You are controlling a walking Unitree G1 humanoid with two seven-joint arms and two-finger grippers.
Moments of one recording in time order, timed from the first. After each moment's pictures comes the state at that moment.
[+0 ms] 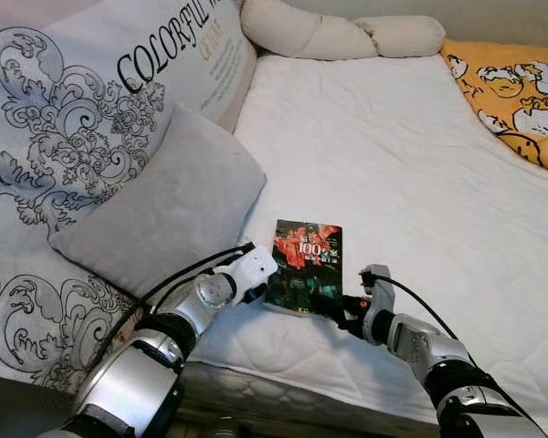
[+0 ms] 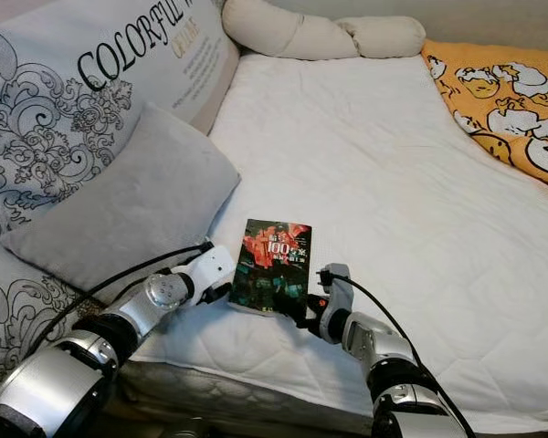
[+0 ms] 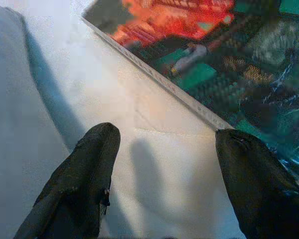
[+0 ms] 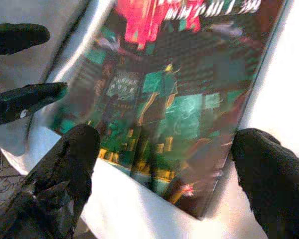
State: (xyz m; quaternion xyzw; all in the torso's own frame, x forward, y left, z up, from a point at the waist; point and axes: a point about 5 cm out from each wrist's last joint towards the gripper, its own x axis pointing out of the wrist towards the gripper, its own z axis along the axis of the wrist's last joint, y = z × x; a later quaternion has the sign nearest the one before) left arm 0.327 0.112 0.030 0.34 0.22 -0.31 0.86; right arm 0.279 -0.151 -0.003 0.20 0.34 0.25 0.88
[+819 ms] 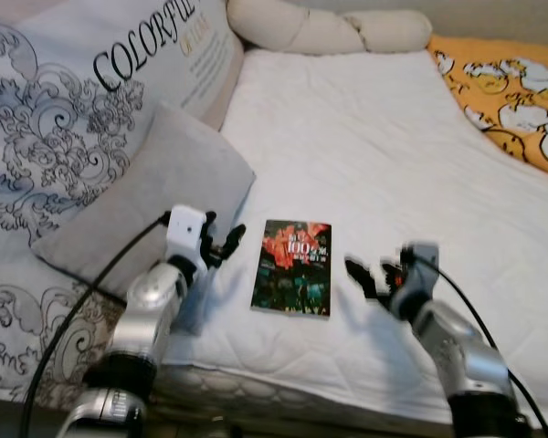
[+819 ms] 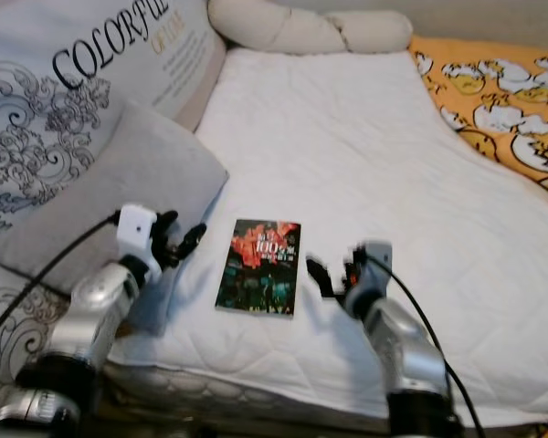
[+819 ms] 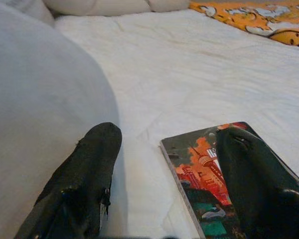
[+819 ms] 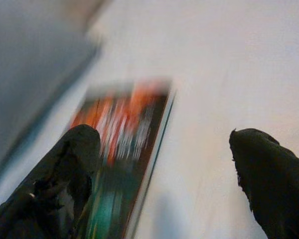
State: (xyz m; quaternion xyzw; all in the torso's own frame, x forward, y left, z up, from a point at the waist) left arm 0.309 0.160 0.081 0.02 0.05 -0.20 0.98; right arm 0.284 -0.174 0.062 0.15 0.14 0.10 0.97
